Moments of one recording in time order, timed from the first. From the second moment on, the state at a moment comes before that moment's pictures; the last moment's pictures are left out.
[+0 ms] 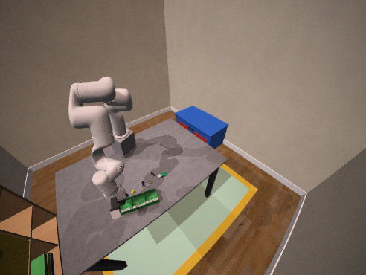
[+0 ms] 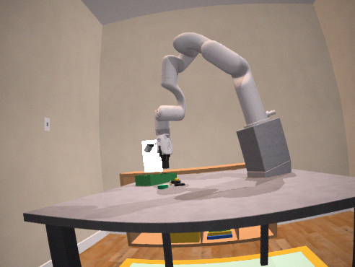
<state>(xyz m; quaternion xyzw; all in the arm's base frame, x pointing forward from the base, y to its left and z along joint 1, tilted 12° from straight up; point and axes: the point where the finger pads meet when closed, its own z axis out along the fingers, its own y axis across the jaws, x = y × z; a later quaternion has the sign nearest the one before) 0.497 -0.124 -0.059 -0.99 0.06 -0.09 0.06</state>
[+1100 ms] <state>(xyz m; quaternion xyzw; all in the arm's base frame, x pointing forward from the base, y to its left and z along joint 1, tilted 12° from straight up) 0.508 -0.044 -0.040 -0.99 0.06 -0.09 0.06</state>
